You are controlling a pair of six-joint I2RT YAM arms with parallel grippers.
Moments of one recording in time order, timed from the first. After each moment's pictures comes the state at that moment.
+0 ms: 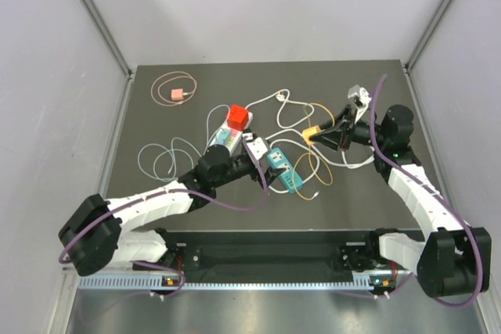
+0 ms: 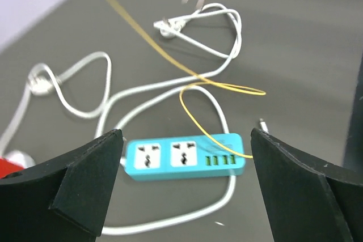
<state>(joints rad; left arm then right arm) -0.85 1.23 0.59 0.53 0.21 0.08 0.08 1.09 0.70 0.35 -1.14 0.25</state>
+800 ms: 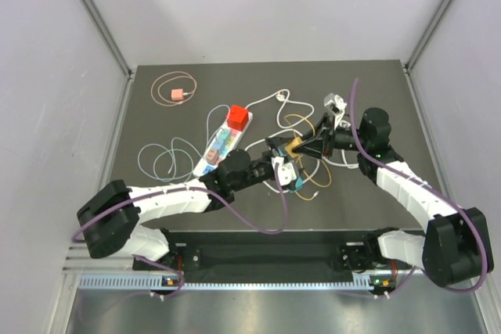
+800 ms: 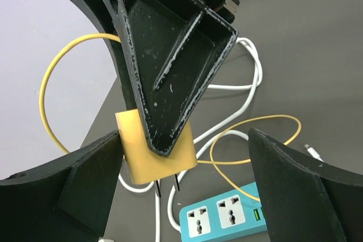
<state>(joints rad) -1.01 1.38 0.69 0.68 0.18 0.58 0.27 1.17 0.67 0.40 -1.11 0.28</state>
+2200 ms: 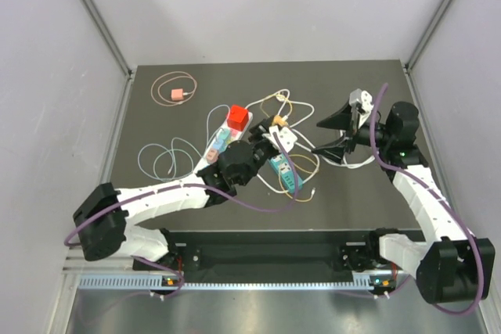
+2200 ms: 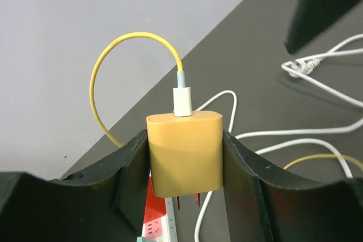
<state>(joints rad) -1.04 1.35 0.83 0.57 -0.38 0.51 0.07 1.05 0.76 0.17 -1.24 0.01</state>
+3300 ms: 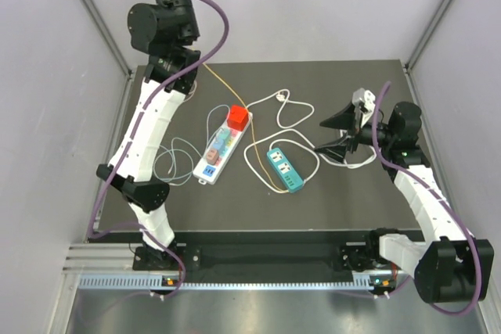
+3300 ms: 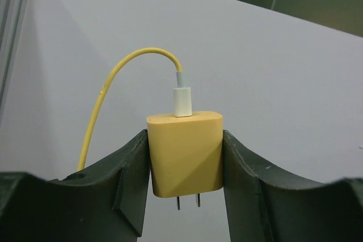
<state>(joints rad) -0.53 1.80 2.35 0.41 -0.54 0.23 0.03 1.05 0.76 0.13 -1.24 -0.01</state>
